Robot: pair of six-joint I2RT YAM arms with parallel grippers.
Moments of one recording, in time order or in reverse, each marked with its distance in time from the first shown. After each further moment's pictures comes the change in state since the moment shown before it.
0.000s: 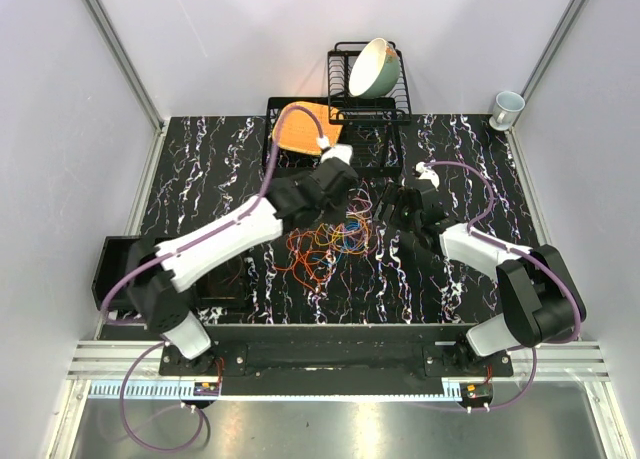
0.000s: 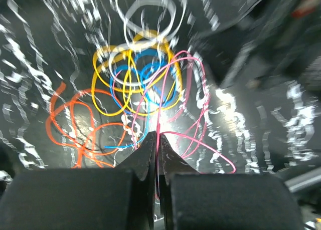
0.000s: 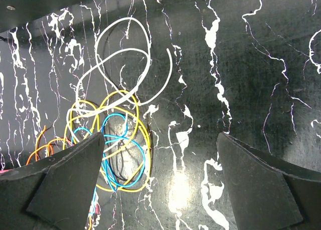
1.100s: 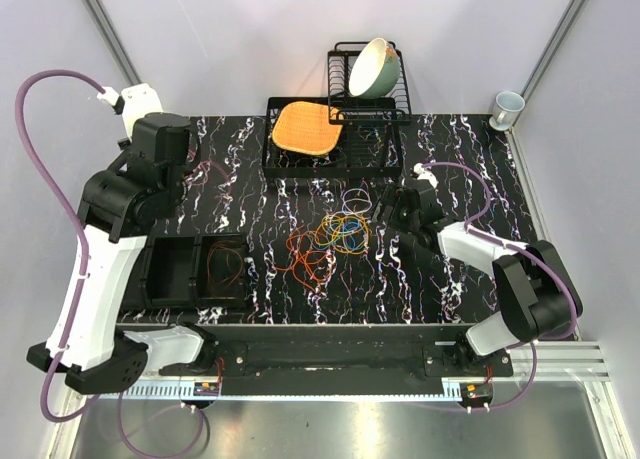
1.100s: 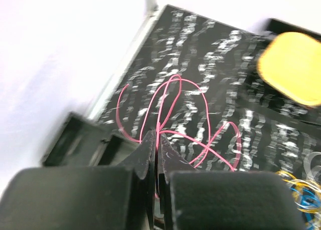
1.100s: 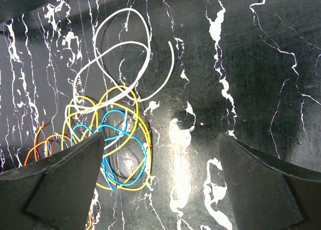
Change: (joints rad) left arm 0.473 -0.424 0.330 -0.481 -0.507 0.159; right arm -0.002 0.029 0.006 0.000 -0.029 0.007
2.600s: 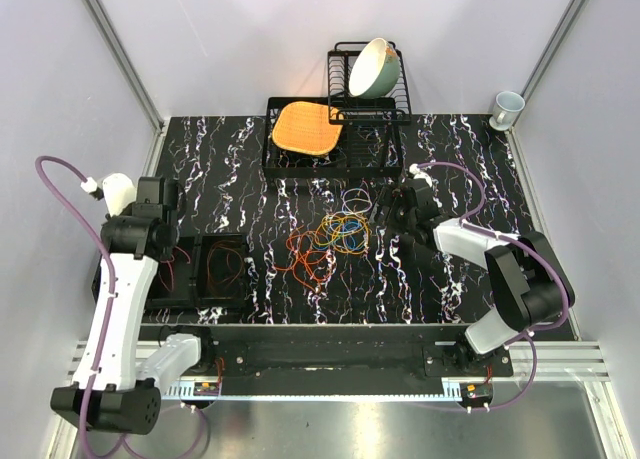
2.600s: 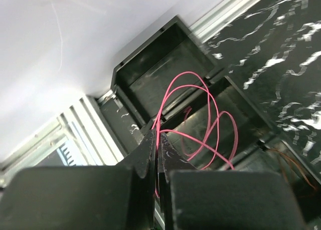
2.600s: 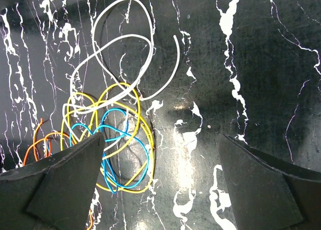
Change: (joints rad) left arm 0.388 -0.251 -0.668 -0.033 -0.068 -0.220; right arm -0.002 0.065 0.025 0.007 -0.044 0.006
